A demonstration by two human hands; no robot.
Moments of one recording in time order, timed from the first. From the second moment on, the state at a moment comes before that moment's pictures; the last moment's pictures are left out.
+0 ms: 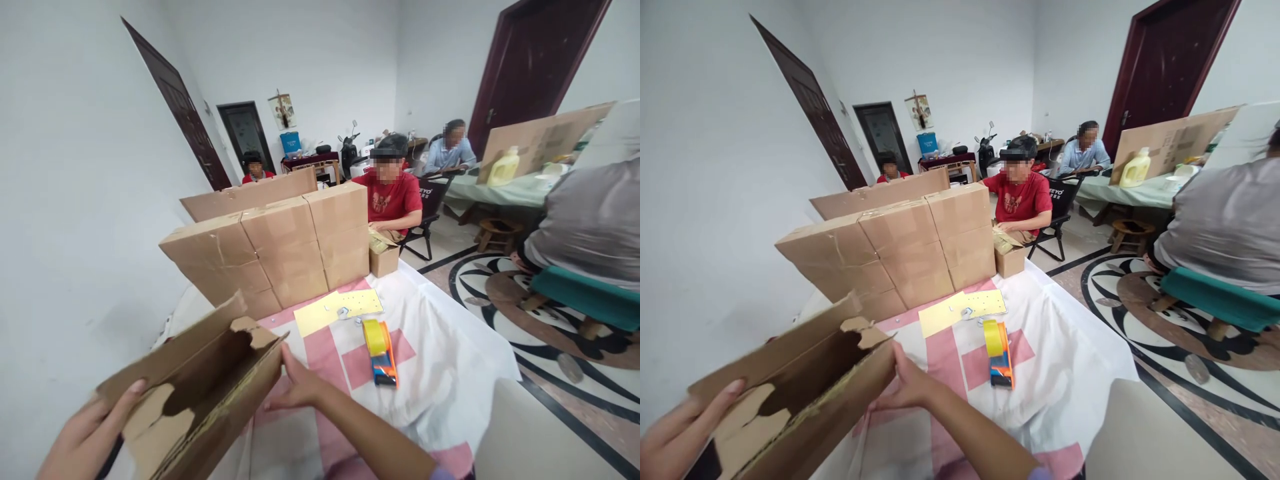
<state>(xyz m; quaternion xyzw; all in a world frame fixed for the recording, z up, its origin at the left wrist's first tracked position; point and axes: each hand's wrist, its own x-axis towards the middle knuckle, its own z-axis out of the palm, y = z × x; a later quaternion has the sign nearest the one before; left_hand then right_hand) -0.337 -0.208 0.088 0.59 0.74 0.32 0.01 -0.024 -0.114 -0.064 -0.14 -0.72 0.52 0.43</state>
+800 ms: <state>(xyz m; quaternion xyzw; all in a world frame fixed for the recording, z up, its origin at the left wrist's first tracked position) -0.291 -0.158 0.080 0.62 0.64 0.44 -0.15 0.075 -0.152 -0.091 -0.39 -0.71 0.36 0.47</state>
